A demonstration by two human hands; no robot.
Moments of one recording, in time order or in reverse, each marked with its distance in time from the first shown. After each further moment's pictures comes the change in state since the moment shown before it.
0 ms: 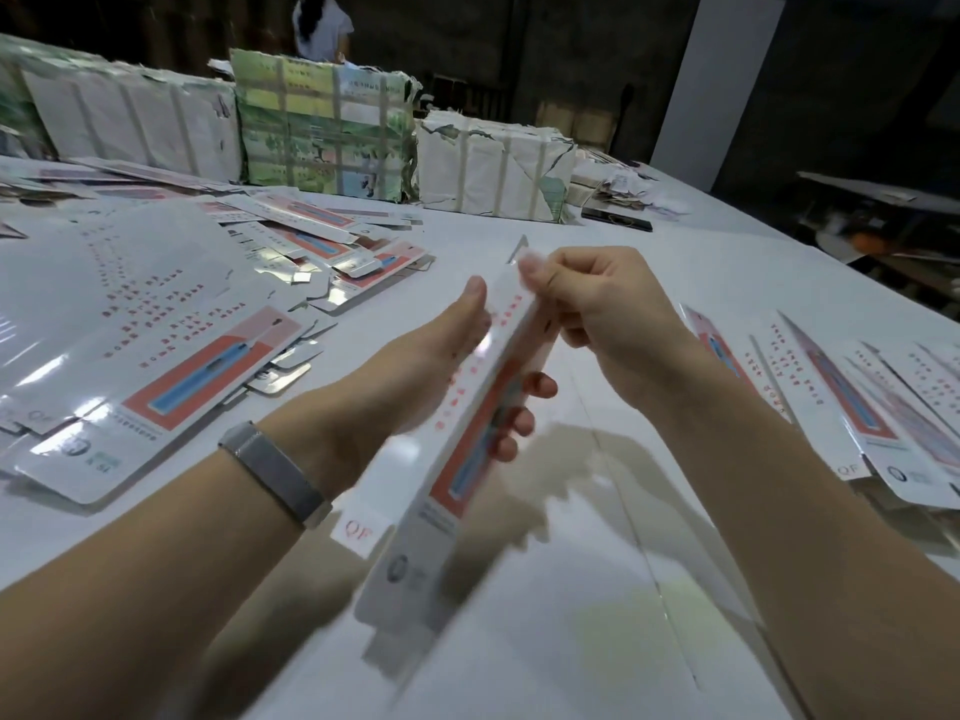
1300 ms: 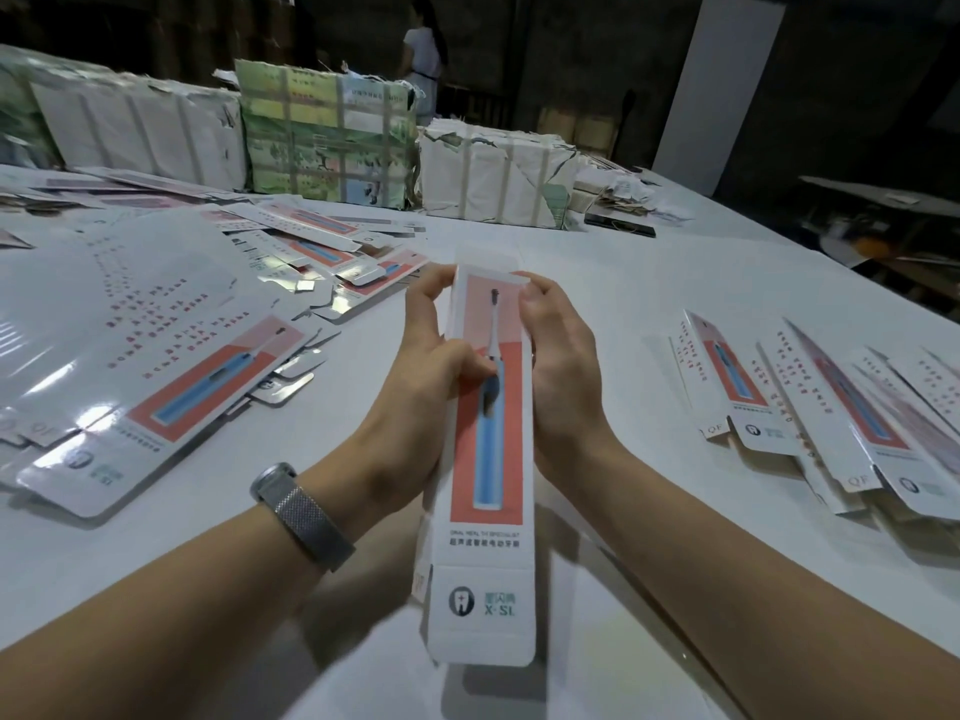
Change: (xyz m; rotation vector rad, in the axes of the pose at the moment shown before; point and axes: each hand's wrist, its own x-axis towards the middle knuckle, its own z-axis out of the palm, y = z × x) left_hand -0.001 -0.017 0.010 0.091 0.272 0.519; right_hand -0.024 0.026 0.057 0.288 0.197 -0.075
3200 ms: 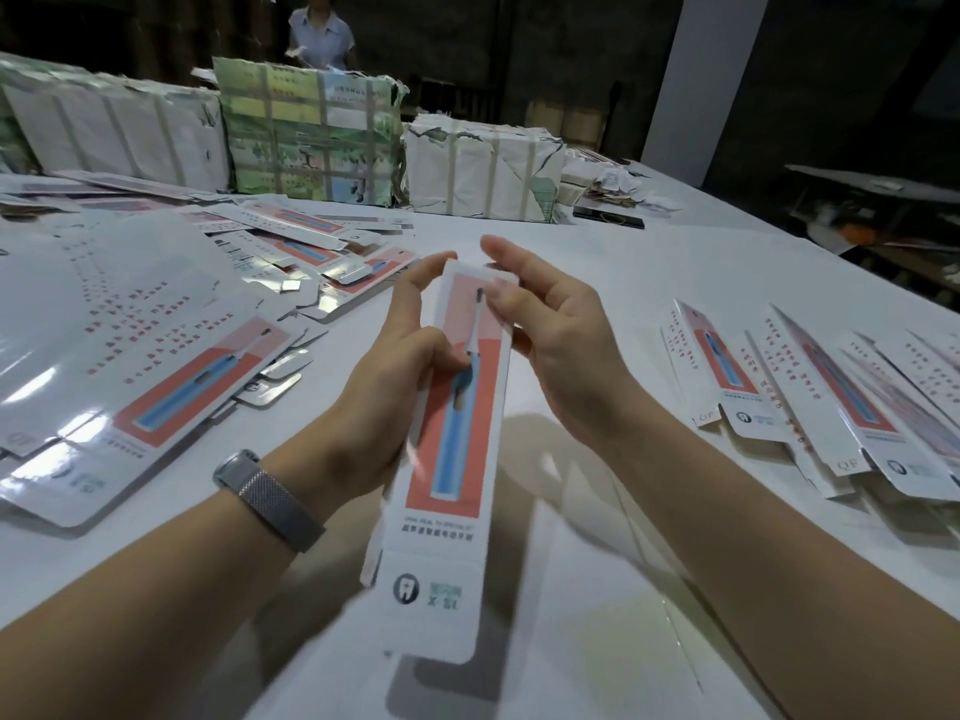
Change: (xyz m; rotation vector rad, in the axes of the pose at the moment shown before) left_hand -0.009 0.027 0.002 0.098 0.012 -0.171; right_hand 0.021 -0.011 -0.020 -0.018 -0.194 0.035
